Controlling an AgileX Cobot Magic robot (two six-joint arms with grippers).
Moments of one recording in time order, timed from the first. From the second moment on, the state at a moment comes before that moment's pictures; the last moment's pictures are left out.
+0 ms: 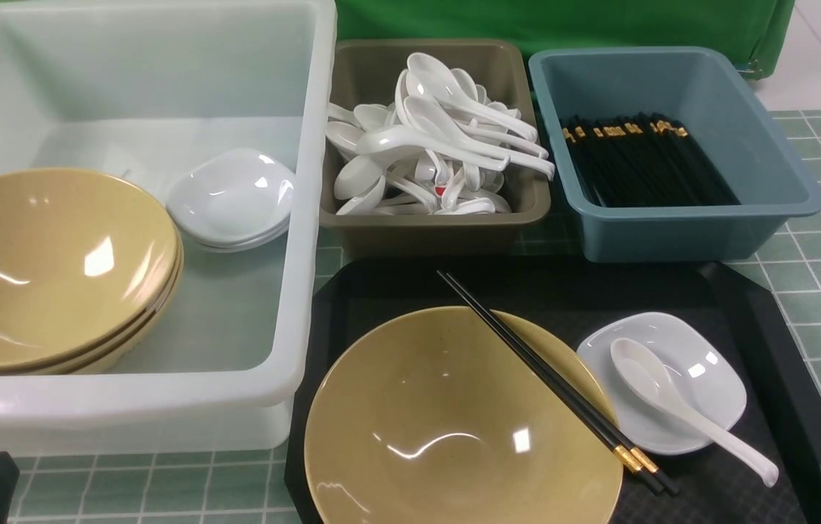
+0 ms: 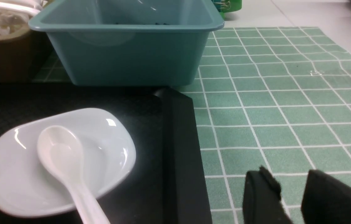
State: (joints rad) right arm -0.07 -0.01 0.03 -0.04 0.31 0.05; left arm 0.03 -0.01 0.03 -0.05 0.31 -0.05
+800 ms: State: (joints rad) right arm -0.07 -0.01 0.03 0.35 0.31 0.64; left arm 0.02 -0.01 0.03 -0.88 0.25 -0.49
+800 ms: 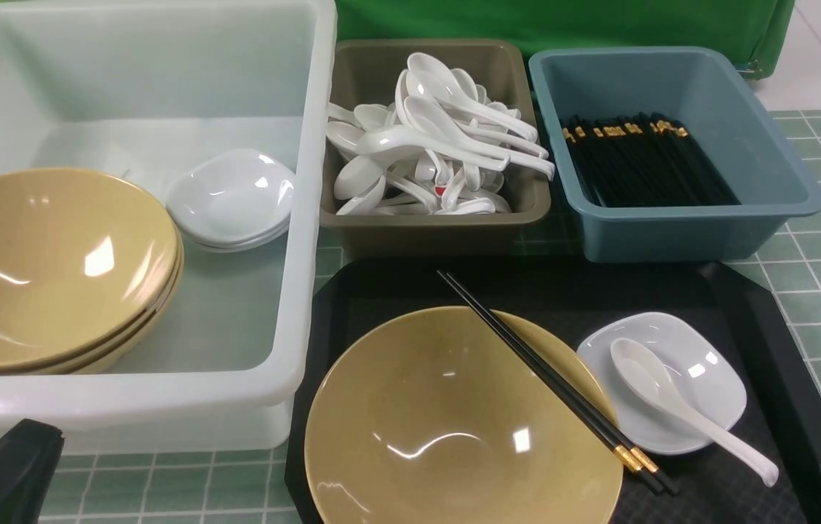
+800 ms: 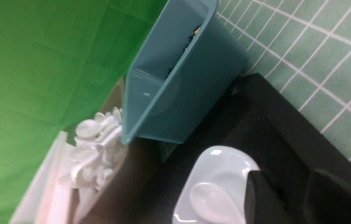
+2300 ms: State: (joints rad) right arm 0.63 1.69 -1.39 0.08 1.10 -0.26; left arm -0.57 1.10 -1.05 -0.08 0.97 0.12
